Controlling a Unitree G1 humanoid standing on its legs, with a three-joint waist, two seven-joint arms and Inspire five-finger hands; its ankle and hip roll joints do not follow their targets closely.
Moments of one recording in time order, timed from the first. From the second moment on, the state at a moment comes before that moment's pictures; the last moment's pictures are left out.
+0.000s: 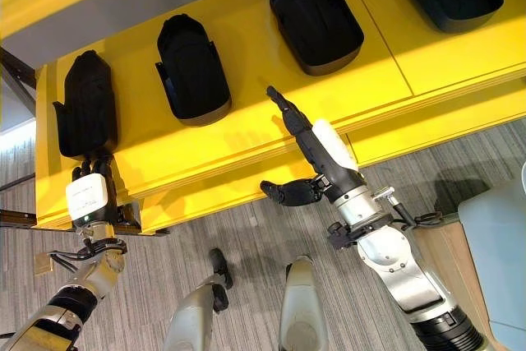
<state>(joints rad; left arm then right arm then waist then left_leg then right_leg) -0.36 0.53 -0.32 0.75 0.51 0.15 0.77 -0.14 -0.76 0.21 -0.35 0.00 -0.14 -0.06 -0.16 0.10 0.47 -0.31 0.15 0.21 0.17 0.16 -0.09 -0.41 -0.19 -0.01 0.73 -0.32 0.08</state>
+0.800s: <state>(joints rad) -0.35 0.52 -0.32 0.74 0.48 0.11 0.78 -0.17 -0.76 0.23 -0.35 0.00 -0.14 -0.08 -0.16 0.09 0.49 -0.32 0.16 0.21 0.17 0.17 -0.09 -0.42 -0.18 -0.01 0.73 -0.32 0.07</state>
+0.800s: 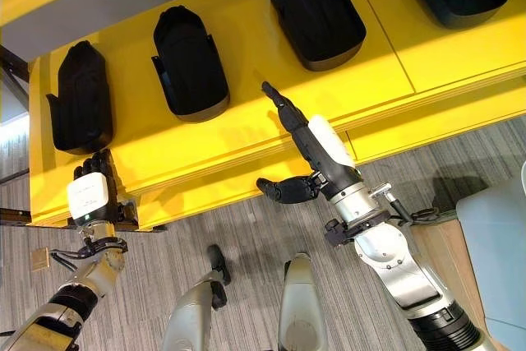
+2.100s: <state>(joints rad) 0.28 0.41 -0.13 0.20 -0.32 -0.33 0.00 0.26 -0.64 0.06 -0.24 0.05 -0.26 -0.17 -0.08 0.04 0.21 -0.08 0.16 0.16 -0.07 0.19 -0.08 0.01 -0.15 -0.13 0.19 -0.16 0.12</state>
